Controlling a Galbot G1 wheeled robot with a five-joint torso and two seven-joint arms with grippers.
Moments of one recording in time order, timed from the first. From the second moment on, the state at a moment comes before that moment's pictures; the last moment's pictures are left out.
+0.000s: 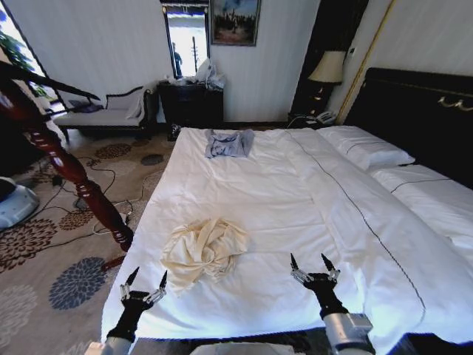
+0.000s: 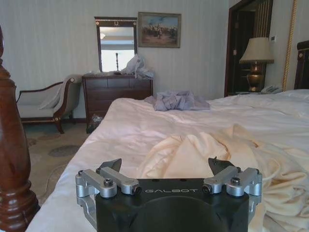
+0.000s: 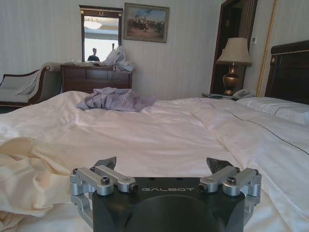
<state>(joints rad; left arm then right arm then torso) 2.09 -1.20 -0.65 -2.15 -0.31 -0.35 -0.01 -1.97 1.46 0.66 2.31 0.13 0.05 0.01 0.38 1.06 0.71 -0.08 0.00</state>
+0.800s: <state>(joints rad) 2.07 -1.17 -0.61 -2.14 -0.28 -0.34 0.00 -1.98 1.47 0.64 2.30 0.14 0.03 0.03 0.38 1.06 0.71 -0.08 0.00</state>
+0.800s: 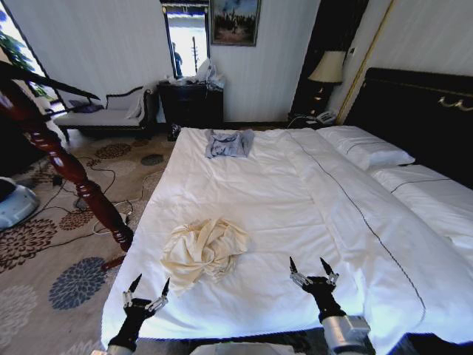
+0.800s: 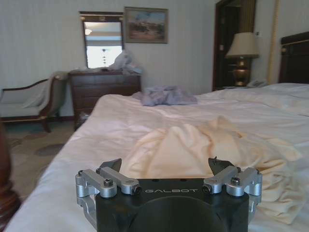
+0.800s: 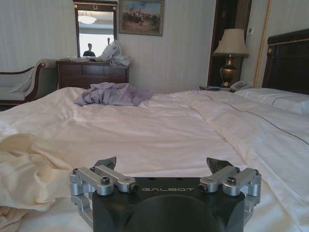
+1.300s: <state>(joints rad) 1.82 -1.08 -0.33 -2.11 -0.31 -0.14 -0.11 -1.96 1.47 0.66 2.30 0.19 -0.01 0.05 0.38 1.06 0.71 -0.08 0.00</state>
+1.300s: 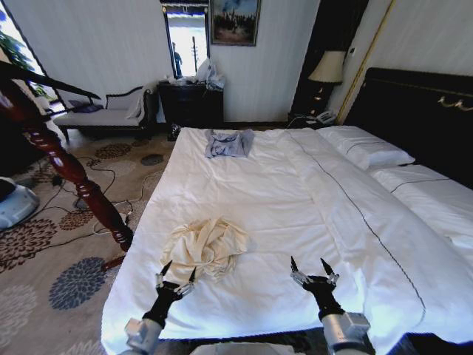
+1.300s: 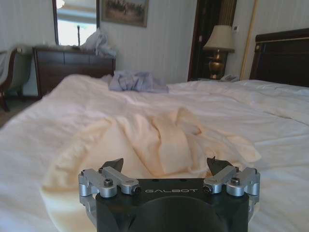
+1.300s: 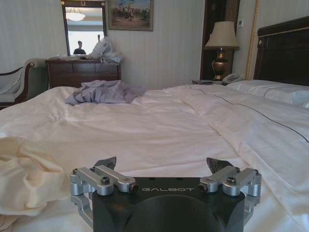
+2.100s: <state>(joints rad) 1.66 -1.09 -0.23 -2.00 -0.33 -0.09 -0.19 -1.91 1.43 0.64 2.29 0.27 -0.07 0.07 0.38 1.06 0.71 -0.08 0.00</state>
